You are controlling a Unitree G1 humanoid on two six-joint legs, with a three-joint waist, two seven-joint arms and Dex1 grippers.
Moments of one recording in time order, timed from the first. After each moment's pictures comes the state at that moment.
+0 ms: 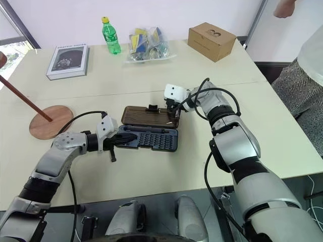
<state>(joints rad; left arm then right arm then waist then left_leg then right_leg) -0.31 0.61 -0.14 -0.01 -0.24 0.28 -0.99 -1.25 -0.30 0.31 1.28 -0.31 -0.12 1.05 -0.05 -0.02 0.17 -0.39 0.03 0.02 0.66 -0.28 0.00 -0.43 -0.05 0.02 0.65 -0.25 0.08</state>
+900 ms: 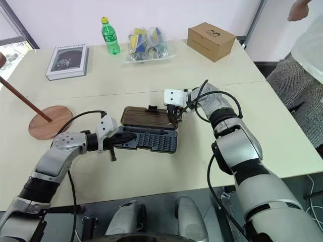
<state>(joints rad) -0.31 0.60 -0.14 -0.01 -0.24 0.28 -0.98 -1.21 -0.32 0.35 1.23 -0.39 -0.33 1.00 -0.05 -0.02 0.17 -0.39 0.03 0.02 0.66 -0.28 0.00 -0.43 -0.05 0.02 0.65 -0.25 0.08</state>
